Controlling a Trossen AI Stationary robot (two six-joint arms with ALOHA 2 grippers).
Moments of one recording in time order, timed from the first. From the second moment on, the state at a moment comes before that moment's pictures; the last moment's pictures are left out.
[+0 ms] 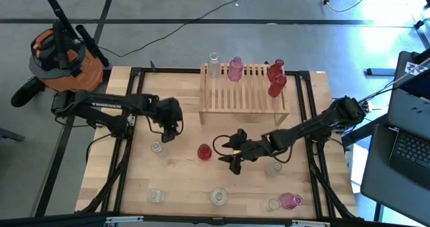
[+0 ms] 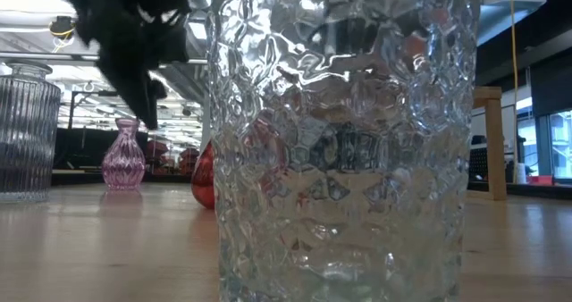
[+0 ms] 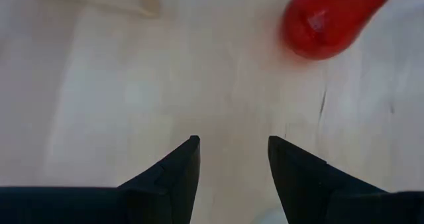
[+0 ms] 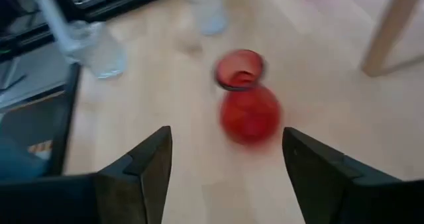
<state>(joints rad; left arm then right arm) 0.11 1.18 0.71 -0.62 0.16 -0.16 0.37 1.62 0.98 0.01 0.30 0.58</state>
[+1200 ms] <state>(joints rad) -0.03 1.51 0.51 0.34 0.38 -0.20 0.23 1.96 1.15 0.28 0.16 0.28</state>
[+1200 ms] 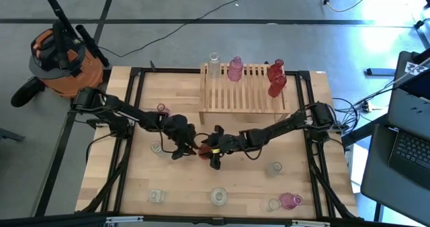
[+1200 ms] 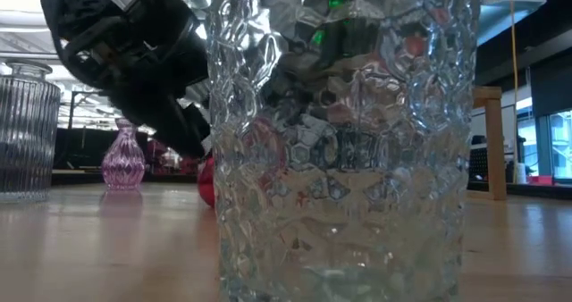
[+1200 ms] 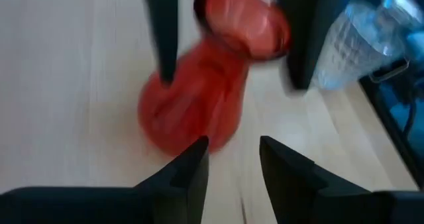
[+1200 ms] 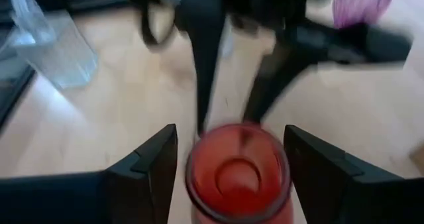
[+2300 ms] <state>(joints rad) 0.10 1.44 0.54 0.09 0.38 -0.21 0.23 1.74 1.22 -0.01 0.29 0.32</state>
